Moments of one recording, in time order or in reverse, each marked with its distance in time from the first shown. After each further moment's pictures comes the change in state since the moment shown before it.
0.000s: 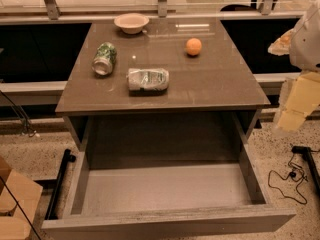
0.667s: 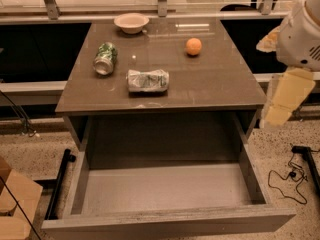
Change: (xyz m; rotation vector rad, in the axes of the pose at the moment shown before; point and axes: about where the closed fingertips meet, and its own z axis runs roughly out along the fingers) arm -0.017 -0.007 0.007 0.000 -0.022 -0.030
